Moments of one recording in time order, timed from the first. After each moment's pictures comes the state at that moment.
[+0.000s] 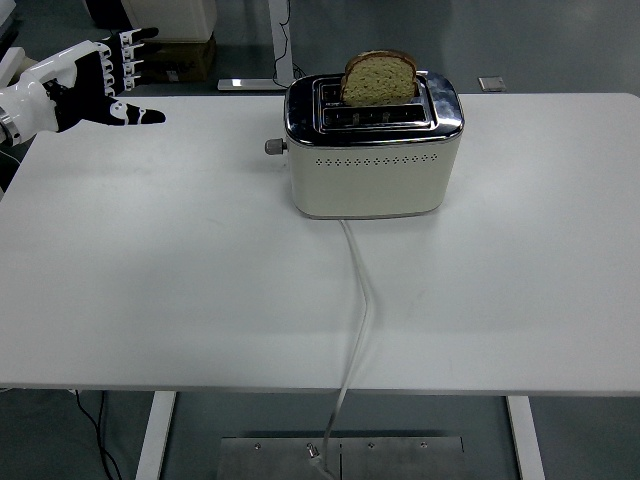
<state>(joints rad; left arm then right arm) -0.97 0.79 -0.53 -1.07 0.61 -0.35 -0.12 -0.03 0.00 0.42 0.09 -0.35 0.06 0.09</state>
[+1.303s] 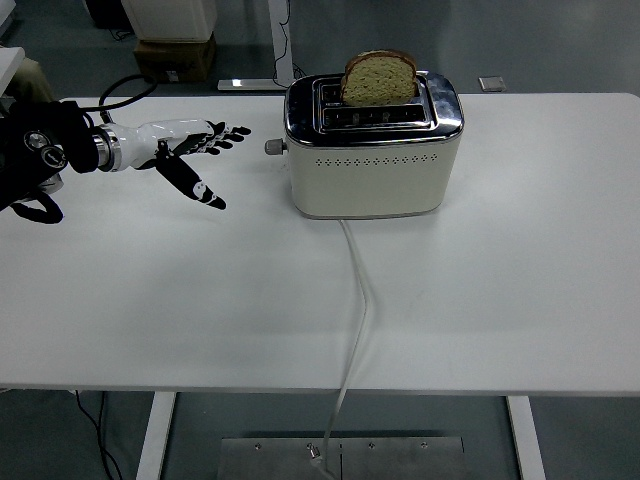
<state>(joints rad) -1.14 0.54 -0.27 -0.91 0.91 -0.40 -0.08 -0.03 0.00 0.42 0.09 -0.35 0.06 0.09</state>
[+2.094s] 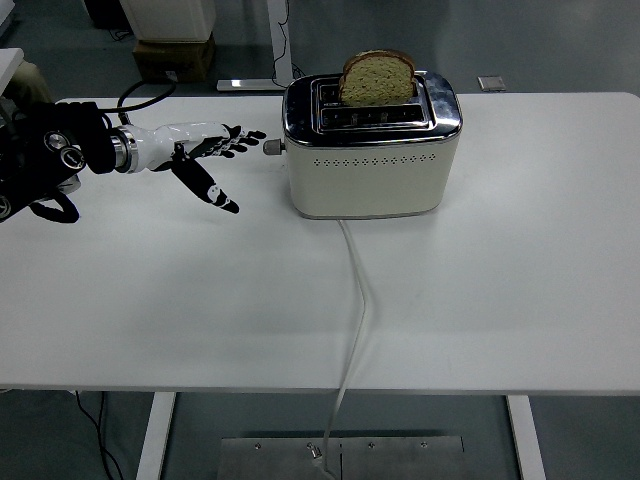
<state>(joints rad) -1.15 0.50 -0.25 -0.89 0.91 -0.40 -0.08 -0.03 0.00 0.42 0.09 -0.35 0.06 0.09</state>
